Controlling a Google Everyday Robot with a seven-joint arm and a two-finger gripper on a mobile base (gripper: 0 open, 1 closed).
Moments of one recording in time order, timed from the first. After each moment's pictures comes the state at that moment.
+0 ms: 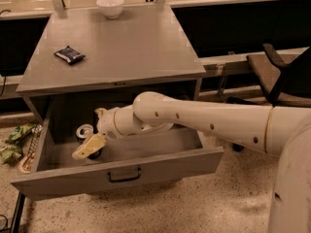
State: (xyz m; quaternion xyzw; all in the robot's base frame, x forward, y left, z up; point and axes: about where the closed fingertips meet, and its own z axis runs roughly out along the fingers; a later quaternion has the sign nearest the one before) arm 0.552 0.224 0.698 -0.55 0.65 0.34 0.39
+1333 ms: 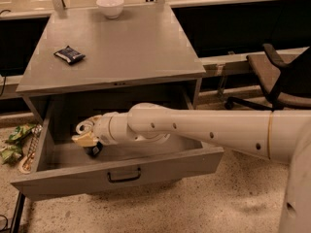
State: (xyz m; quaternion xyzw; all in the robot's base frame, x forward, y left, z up) arm 0.556 0.234 0.699 -0.49 0.69 0.32 0.43
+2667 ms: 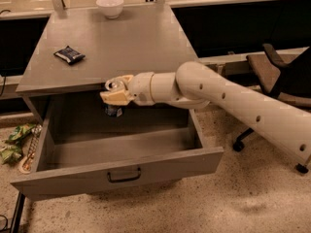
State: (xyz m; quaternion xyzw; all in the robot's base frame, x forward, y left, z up) arm 0.615 0.136 0.816 -0.47 0.64 0.38 0.48
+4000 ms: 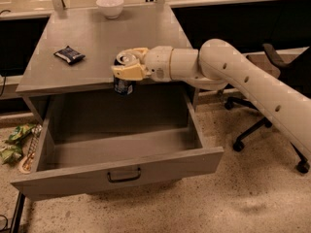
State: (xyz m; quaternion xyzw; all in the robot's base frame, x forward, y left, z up) arm 0.641 0.091 0.899 -0.47 0.58 0.37 0.55
